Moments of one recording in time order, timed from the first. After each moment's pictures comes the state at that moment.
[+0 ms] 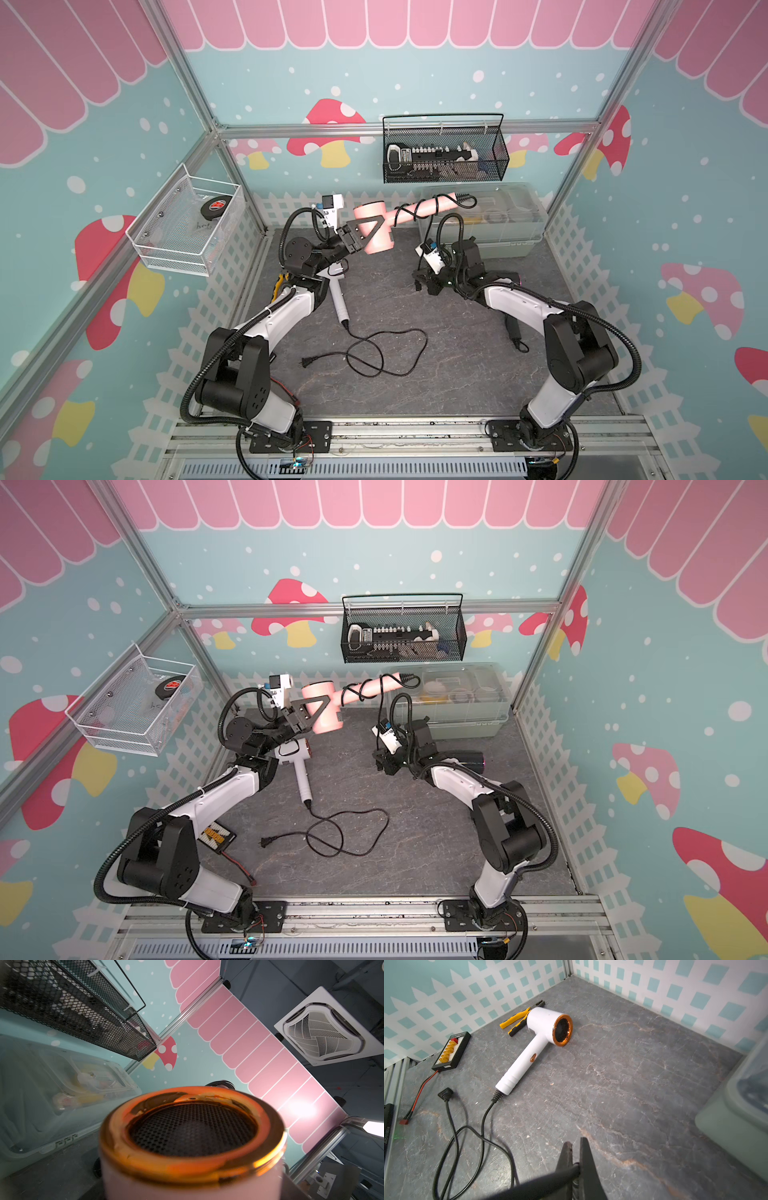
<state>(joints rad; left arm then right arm) -0.24 1.53 1.03 0.98 0.82 -1.20 0.45 1.68 1.08 0.01 -0.53 -0.13</state>
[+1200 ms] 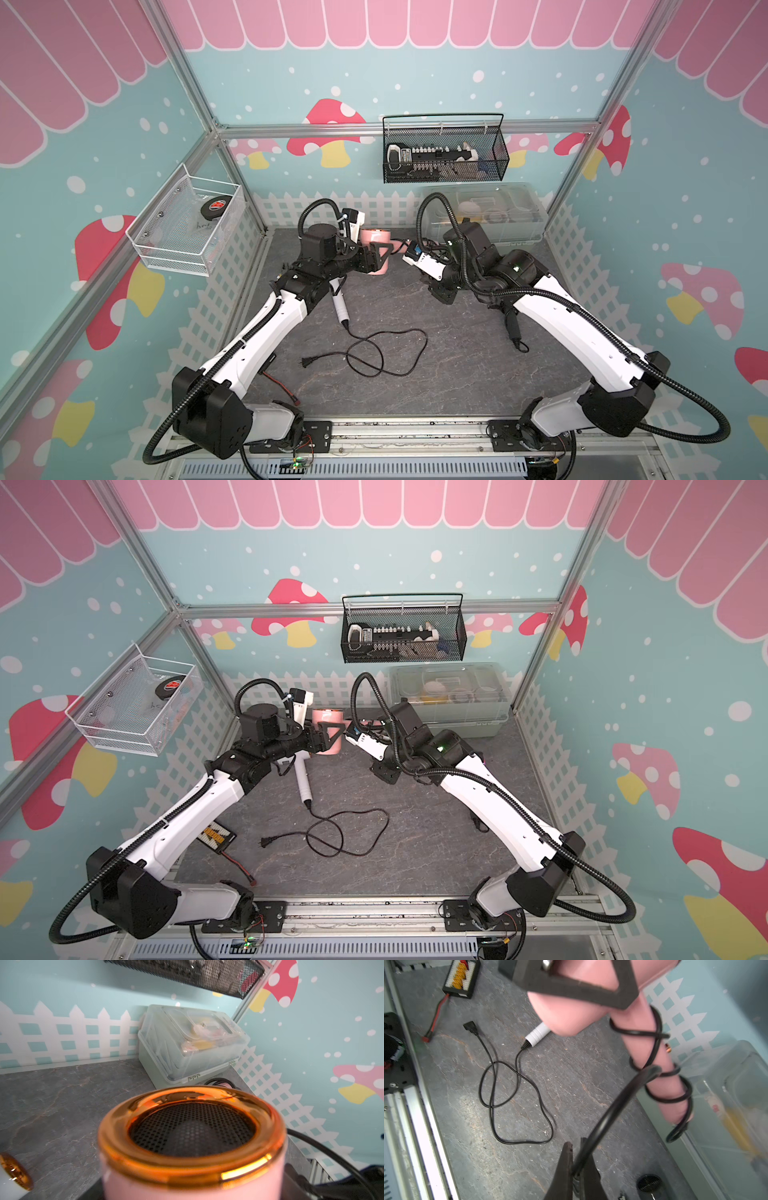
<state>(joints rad) -0.40 1.36 1.21 -0.20 0.39 -0.28 0.75 1.49 1.73 -1.05 -0.03 -0.46</state>
